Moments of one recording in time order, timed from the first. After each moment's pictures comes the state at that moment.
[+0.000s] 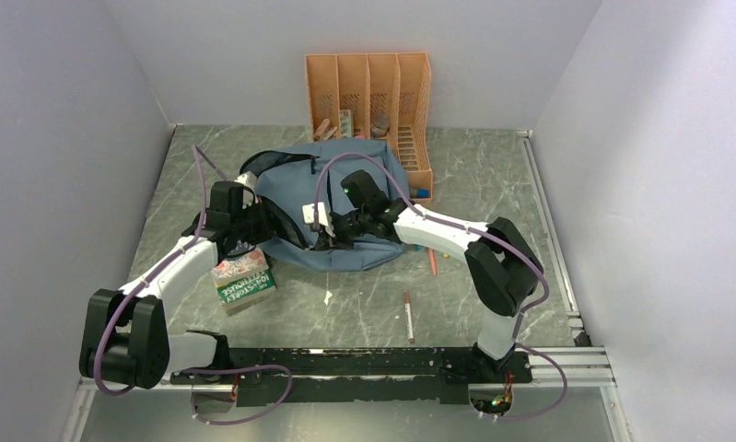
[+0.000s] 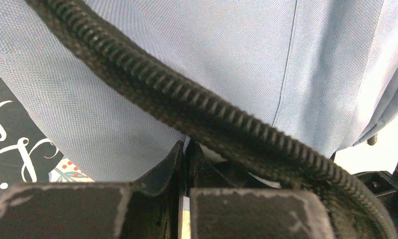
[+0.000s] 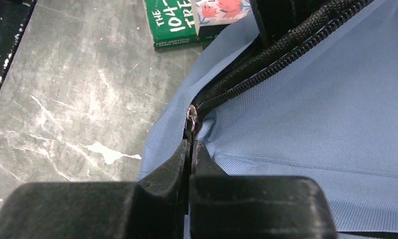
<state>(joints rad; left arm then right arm) -0.19 1.26 0.69 -0.17 0.23 -0.54 0.79 1.82 1.24 -0.18 -0.77 -0.78</state>
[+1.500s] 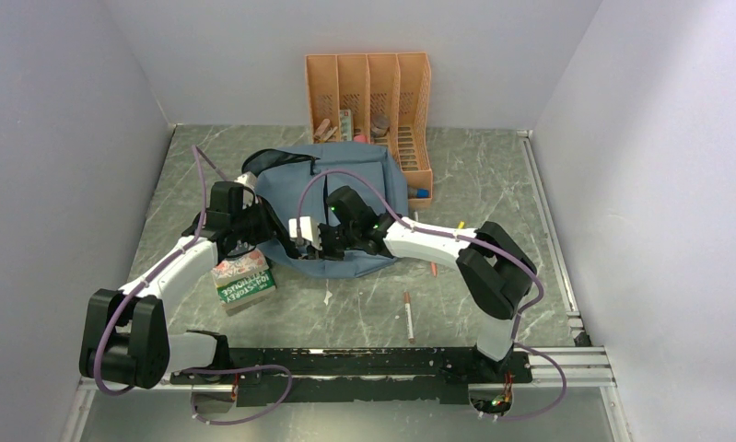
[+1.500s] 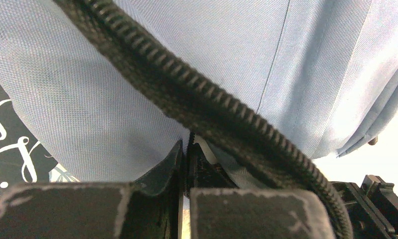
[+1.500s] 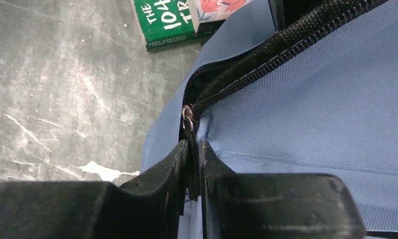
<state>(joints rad) -0.19 1.26 0.69 -0.18 0.23 -0.54 0.89 1.82 1.19 -0.08 -0.57 -0.70</state>
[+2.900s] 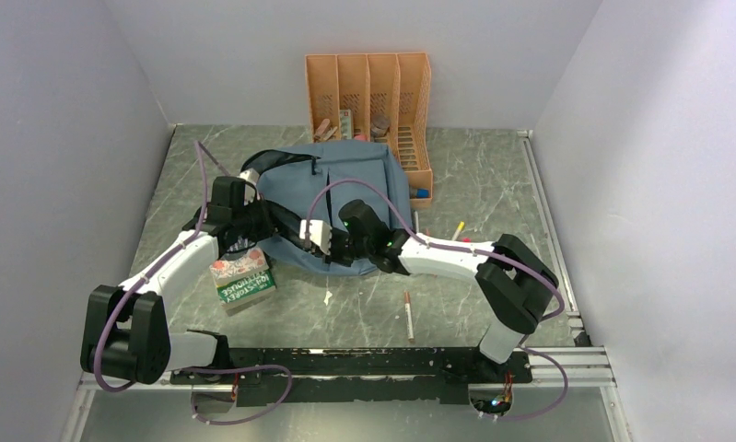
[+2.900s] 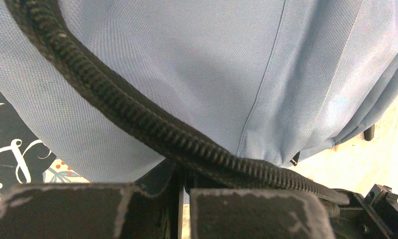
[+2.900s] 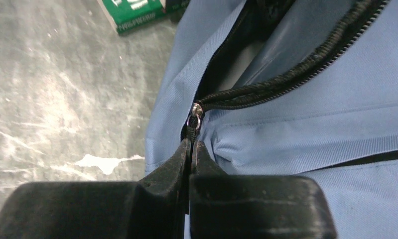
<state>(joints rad) -0.19 1.29 0.75 -0.24 0.24 -0.54 0.92 1.68 0.99 0.07 -0.32 -0.58</state>
